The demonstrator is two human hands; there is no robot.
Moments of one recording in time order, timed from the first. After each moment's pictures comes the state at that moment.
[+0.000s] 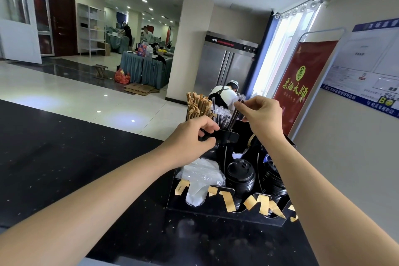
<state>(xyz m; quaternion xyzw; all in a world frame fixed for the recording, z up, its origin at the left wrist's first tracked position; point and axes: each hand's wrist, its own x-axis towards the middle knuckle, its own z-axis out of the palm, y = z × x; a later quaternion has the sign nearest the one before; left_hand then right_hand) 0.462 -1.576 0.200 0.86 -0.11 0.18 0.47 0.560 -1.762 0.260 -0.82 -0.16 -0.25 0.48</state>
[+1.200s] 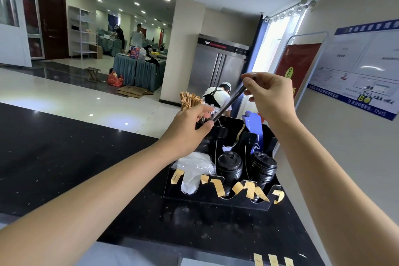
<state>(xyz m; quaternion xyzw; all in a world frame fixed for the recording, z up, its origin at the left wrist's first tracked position) 0.426 -1.596 0.224 0.85 -0.11 0.26 0.44 0.479 -1.779 0.322 -0.76 -0.23 -0.28 0.54</state>
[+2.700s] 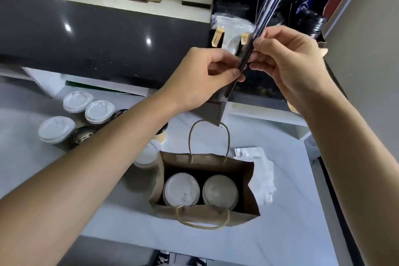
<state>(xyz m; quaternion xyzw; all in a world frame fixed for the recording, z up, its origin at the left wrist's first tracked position) 0.204 -1.610 0.121 0.83 -0.13 0.12 0.53 0.266 -1.795 0.147 -0.68 -0.24 0.04 0.69</state>
